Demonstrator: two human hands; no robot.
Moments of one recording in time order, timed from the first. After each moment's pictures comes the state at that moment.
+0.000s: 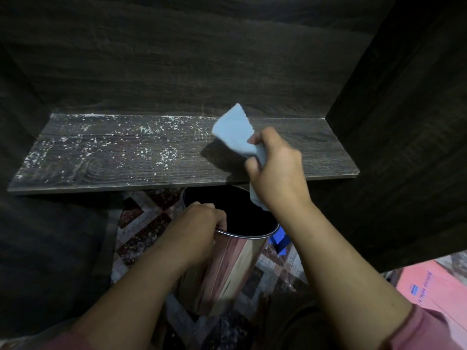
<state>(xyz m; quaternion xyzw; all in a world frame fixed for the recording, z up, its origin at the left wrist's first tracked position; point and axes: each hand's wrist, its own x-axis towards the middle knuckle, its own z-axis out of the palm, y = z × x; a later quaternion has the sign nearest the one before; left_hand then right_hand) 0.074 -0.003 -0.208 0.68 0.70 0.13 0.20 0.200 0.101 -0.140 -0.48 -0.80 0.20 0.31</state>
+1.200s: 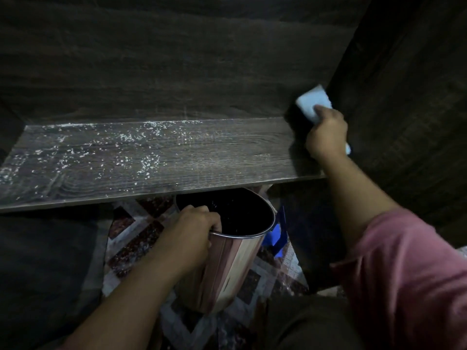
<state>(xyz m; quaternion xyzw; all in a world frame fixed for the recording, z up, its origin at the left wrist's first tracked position) 0.084 0.014 -0.217 0.68 0.69 0.15 0.21 0.284 0.273 -0.181 -0.62 -0.72 0.10 0.31</state>
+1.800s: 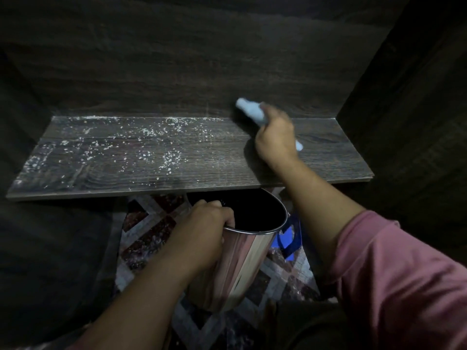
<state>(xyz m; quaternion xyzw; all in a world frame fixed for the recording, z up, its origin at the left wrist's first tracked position) 0.074 0.007 -0.210 0.66 0.71 0.17 0.20 0.158 0.215 -0.185 -0.51 -0.78 0.17 0.33</state>
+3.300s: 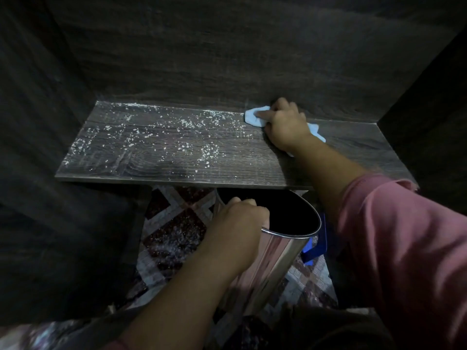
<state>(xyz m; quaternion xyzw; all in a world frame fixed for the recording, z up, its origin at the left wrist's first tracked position) 0.072 -0.005 -0.202 0.63 0.72 0.20 0.20 0.102 0.249 -0.196 -0.41 -0.91 0.03 0.09</state>
